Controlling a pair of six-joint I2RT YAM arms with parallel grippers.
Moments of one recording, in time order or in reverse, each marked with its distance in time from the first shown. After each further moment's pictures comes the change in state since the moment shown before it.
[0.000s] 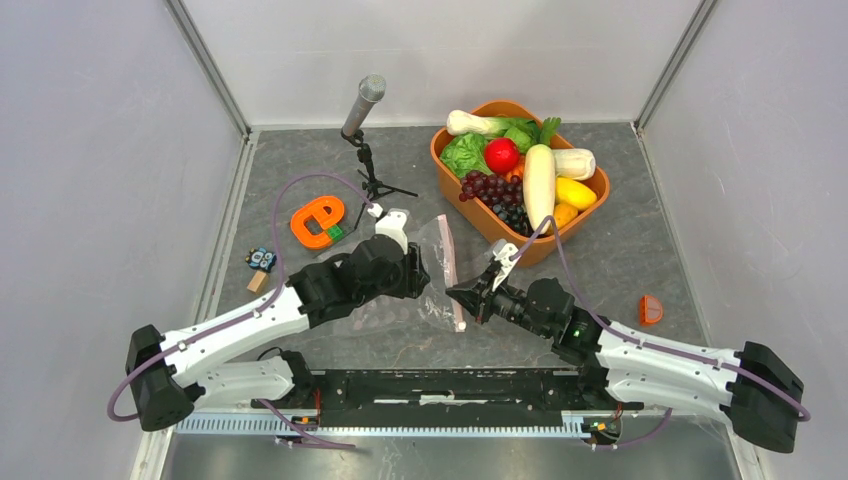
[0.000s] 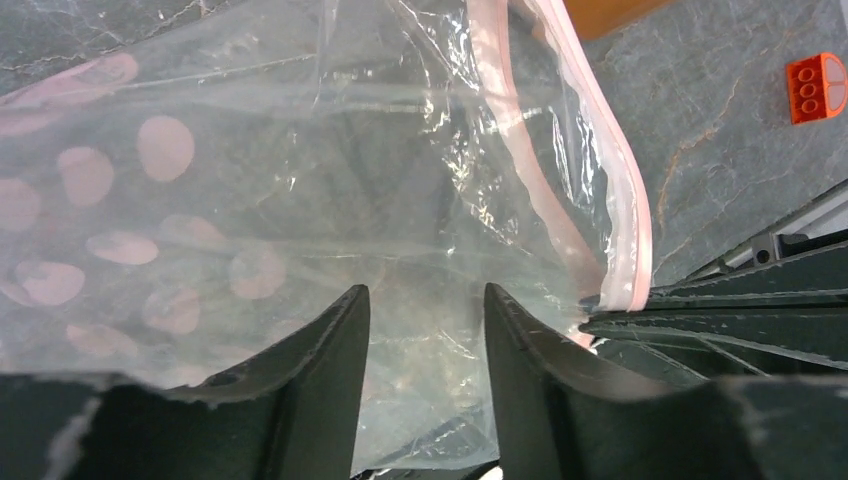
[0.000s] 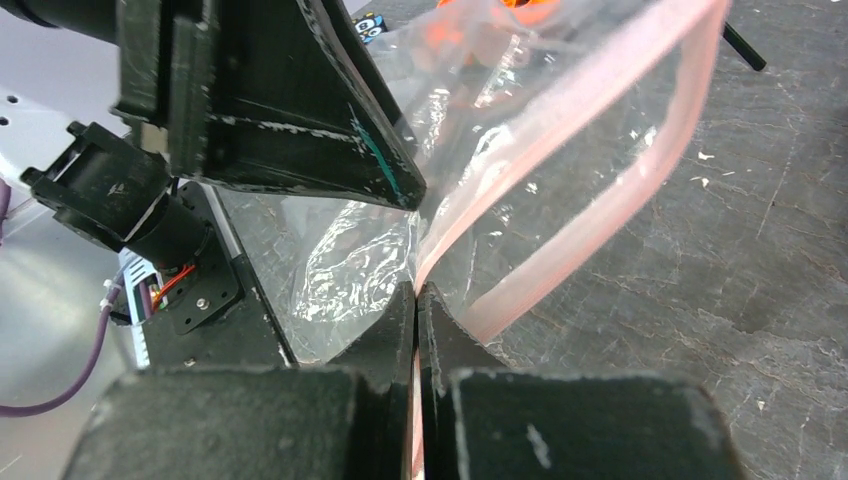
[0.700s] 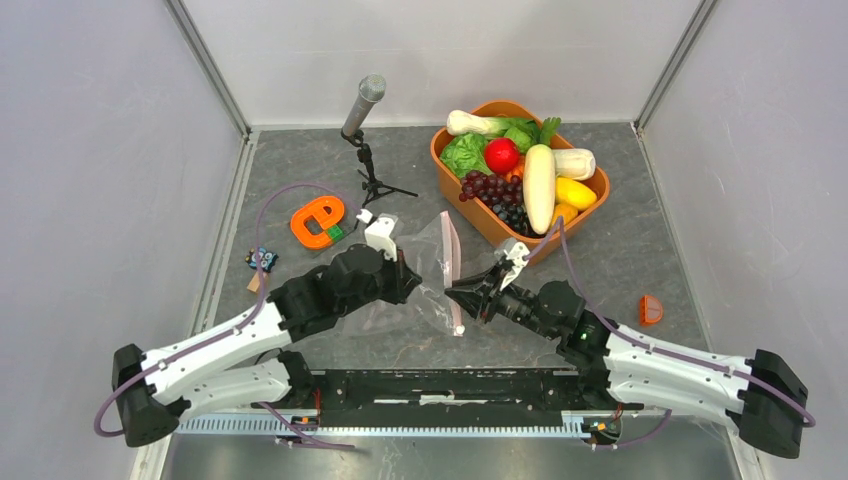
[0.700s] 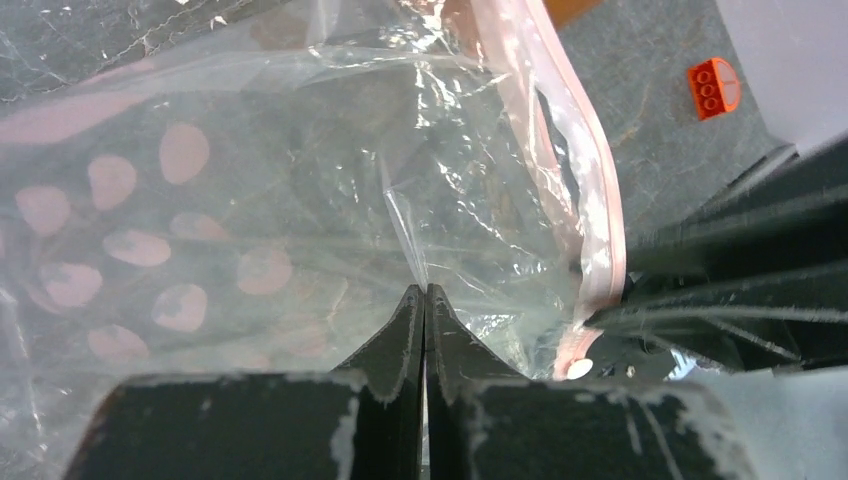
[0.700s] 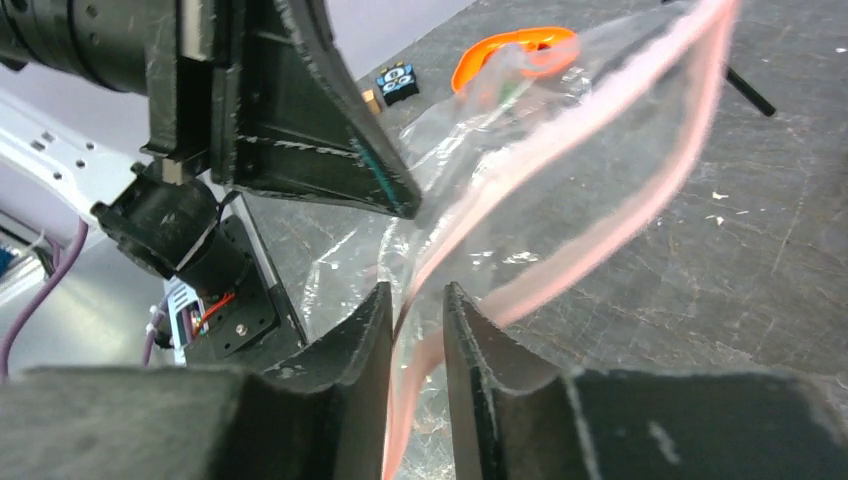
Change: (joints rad) left arm -0.001 -0.111 -0.102 0.130 0.067 0.029; right arm 0.006 -0.052 0.000 0.026 -0.021 0.025
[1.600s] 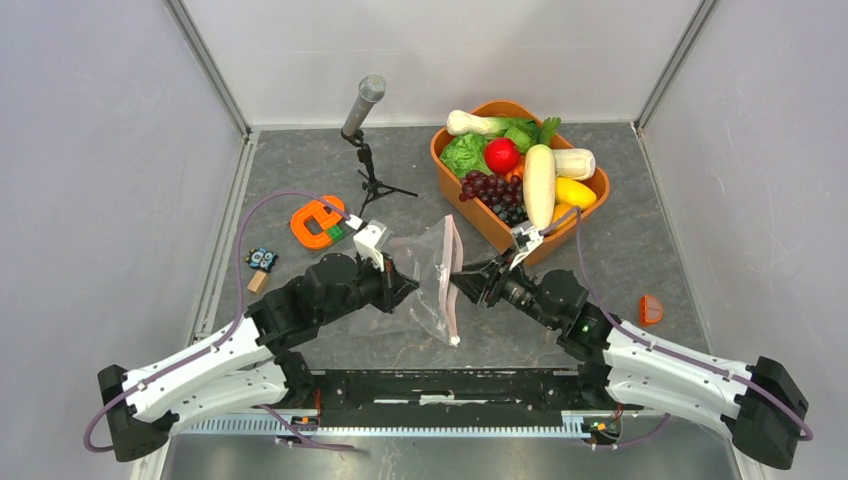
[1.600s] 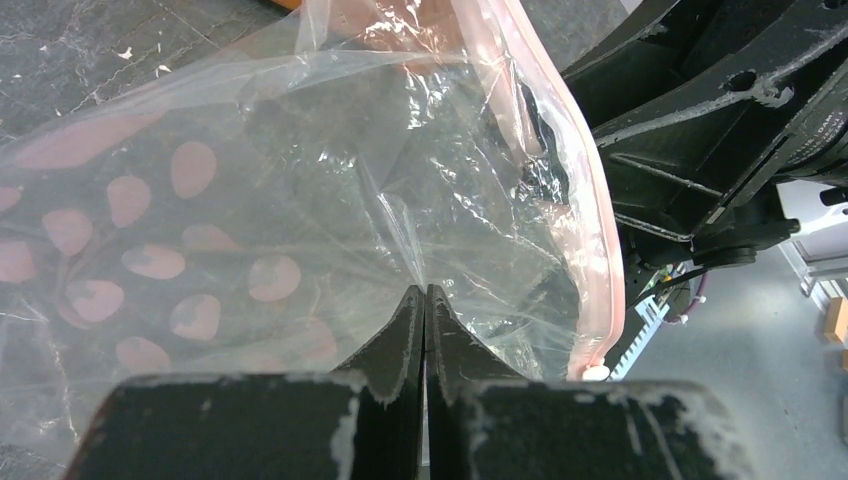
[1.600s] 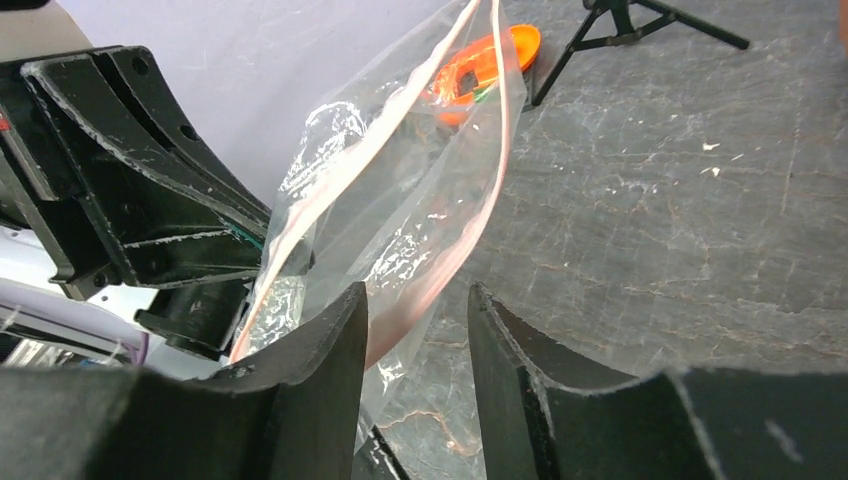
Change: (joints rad) left arm 0.000 -0.195 -0.073 0.037 0.110 0.096; right arm -0.099 -0.018 0.031 -0.051 0.055 0.252
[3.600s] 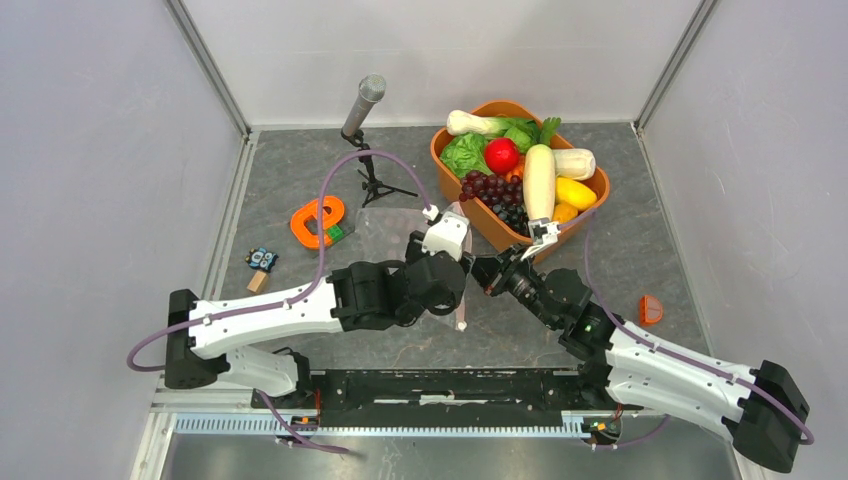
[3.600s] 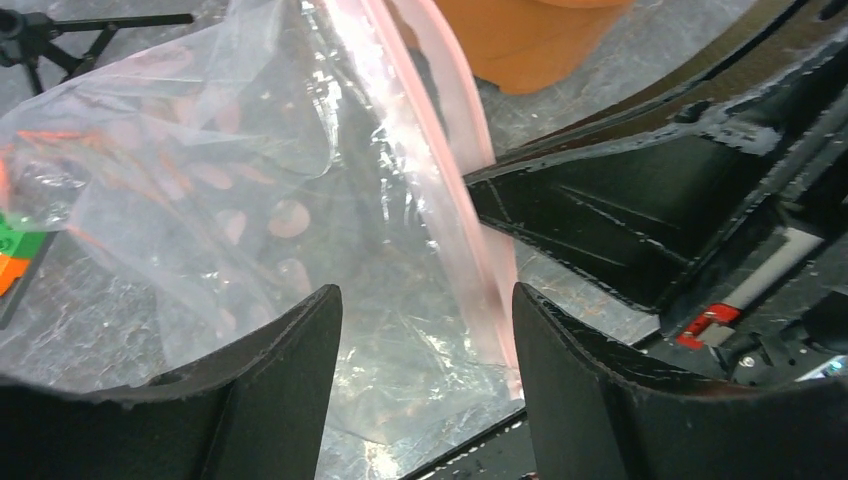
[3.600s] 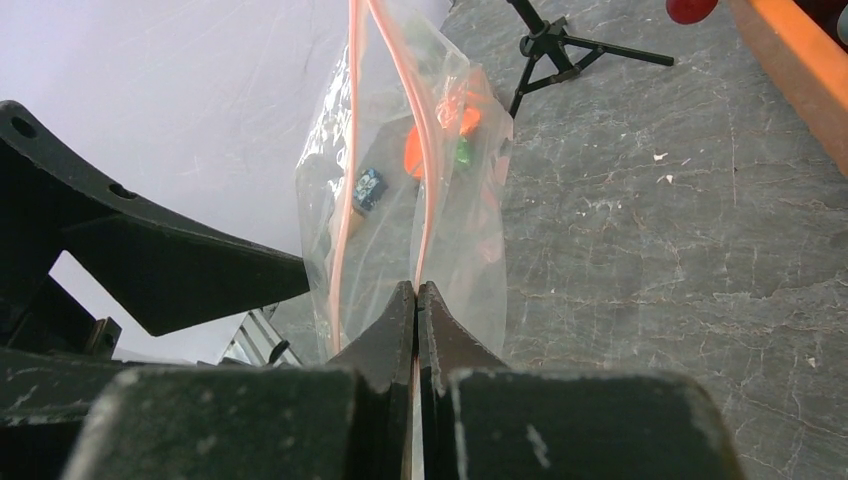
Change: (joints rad) left arm -0.334 0.555 0.552 -0.352 -0.577 -0.040; right arm -0.015 -0.008 0.010 -0.001 0.156 0.149
